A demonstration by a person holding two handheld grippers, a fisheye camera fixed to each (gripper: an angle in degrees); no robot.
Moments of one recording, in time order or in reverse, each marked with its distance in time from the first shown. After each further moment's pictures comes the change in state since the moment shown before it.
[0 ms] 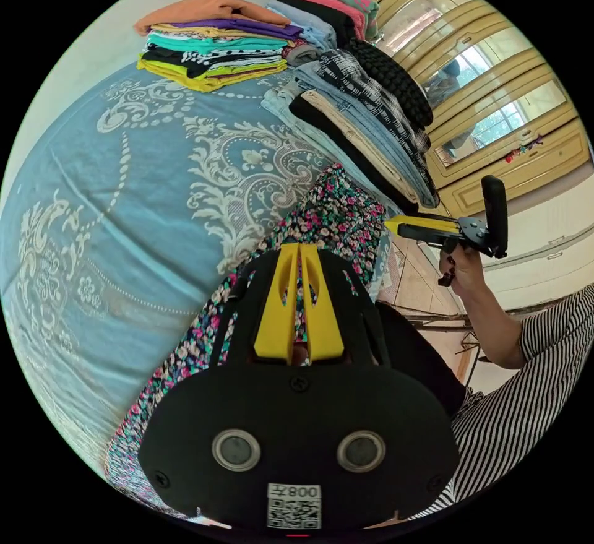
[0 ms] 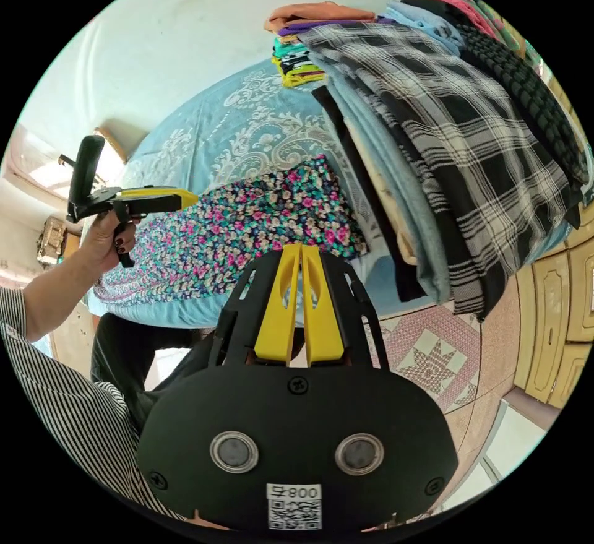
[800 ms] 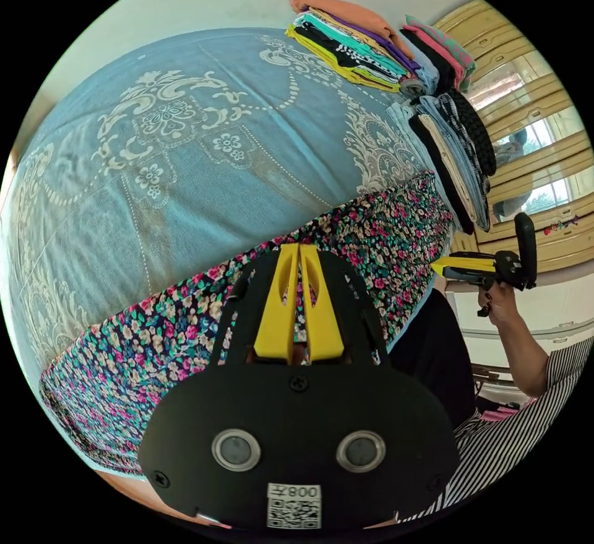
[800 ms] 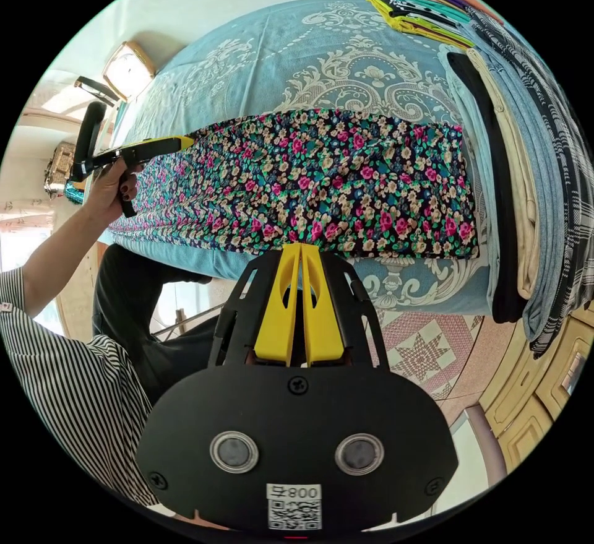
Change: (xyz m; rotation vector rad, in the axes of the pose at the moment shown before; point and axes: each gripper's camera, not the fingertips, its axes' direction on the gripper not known) left arm -0.111 0.248 -0.126 0.093 -0.105 -0.358; right arm -0.154 -0.049 0.130 -0.313 -0.026 -0.202
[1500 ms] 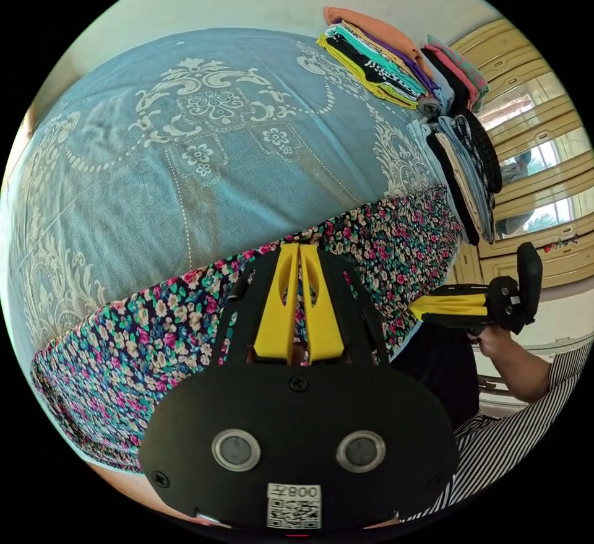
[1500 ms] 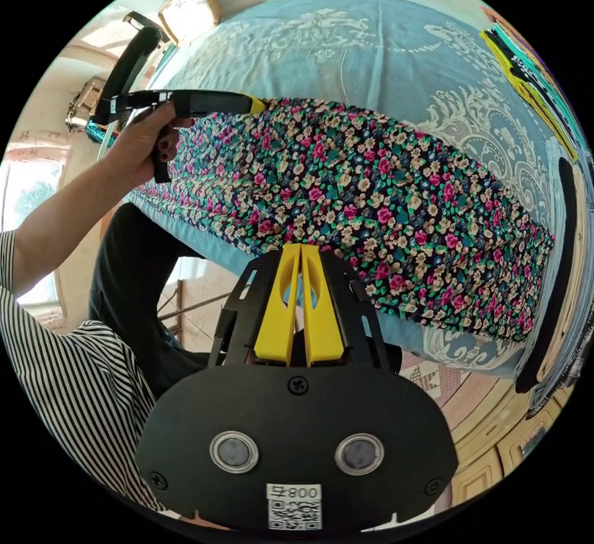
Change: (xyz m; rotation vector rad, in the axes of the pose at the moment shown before) left arm -0.116 0.138 -0.094 0.018 -0.015 -0.044; right arm -0.147 -0.100 0.108 -0.052 -0.014 -0.251
